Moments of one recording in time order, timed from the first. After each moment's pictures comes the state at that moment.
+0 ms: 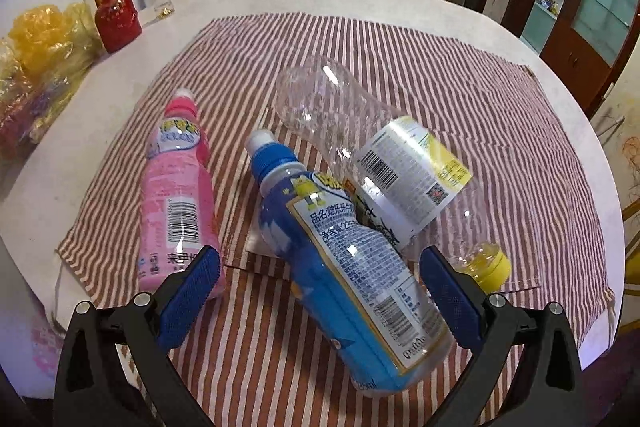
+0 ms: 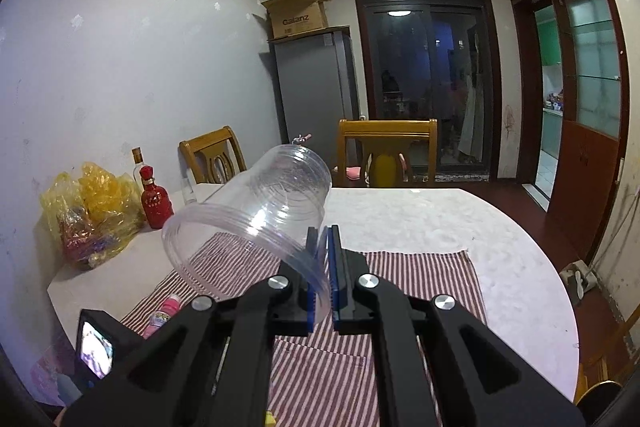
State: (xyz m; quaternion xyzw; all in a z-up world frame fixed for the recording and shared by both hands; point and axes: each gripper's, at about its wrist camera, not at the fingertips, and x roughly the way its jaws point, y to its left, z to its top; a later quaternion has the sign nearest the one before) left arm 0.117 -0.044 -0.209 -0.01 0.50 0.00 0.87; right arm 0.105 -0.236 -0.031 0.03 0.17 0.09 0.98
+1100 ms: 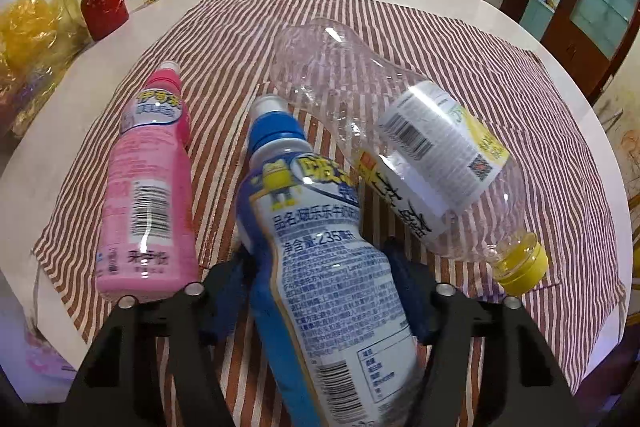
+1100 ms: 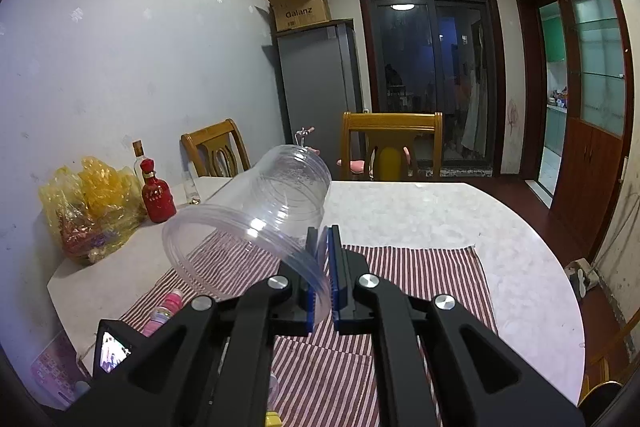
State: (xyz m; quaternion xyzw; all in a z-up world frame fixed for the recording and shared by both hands) left arm 0.131 -0.043 -0.231 -0.01 0.51 -0.01 0.86; right arm 0.112 -0.229 -0.033 0.03 0.18 0.10 0.98
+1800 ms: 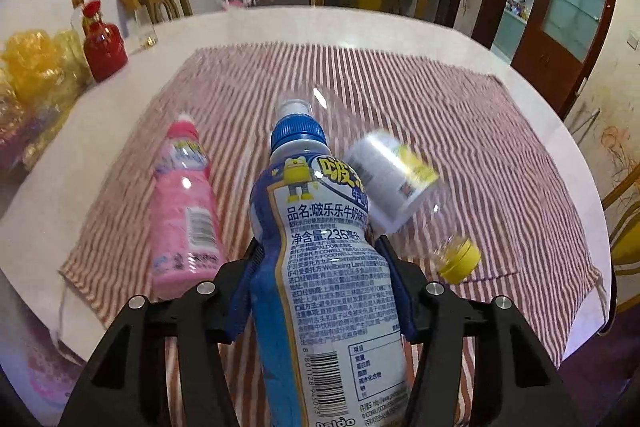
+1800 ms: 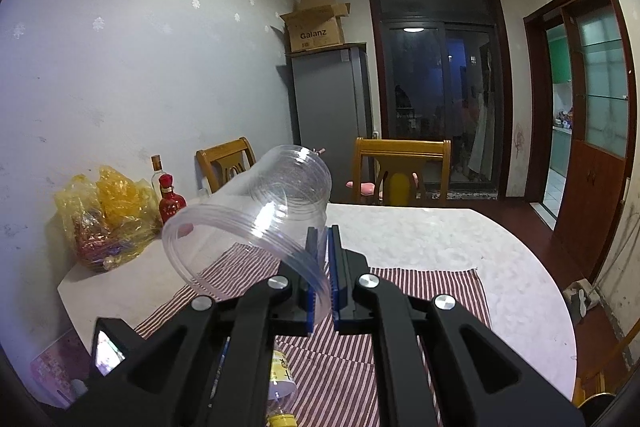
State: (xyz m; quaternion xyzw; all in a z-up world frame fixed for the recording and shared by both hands) left arm 0.096 -0.039 -0.181 0.00 0.44 -0.04 0.89; right arm 0.083 -0.216 -0.008 0.02 0.15 0.11 0.98
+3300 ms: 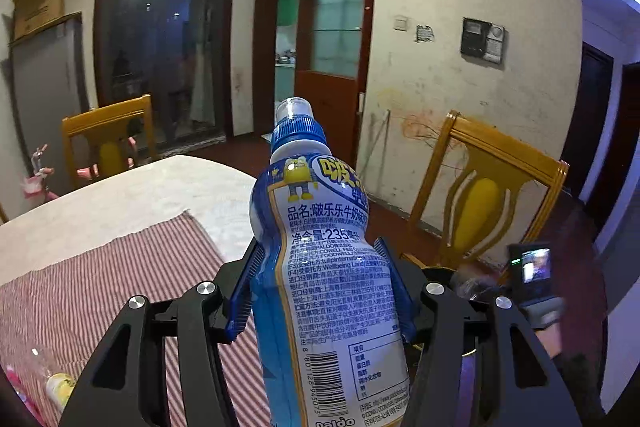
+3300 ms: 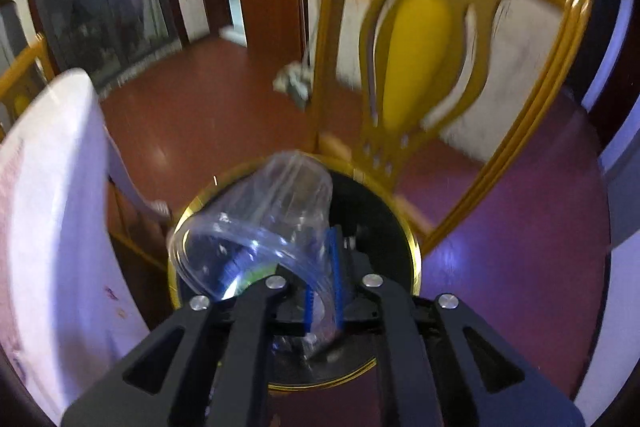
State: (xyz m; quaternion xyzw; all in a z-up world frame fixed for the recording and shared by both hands) left arm 0.037 -0.341 -0.062 0.08 0.25 -0.42 0.87; right arm -0.071 -0.616 -0.260 0.21 0.42 -0.41 0.78
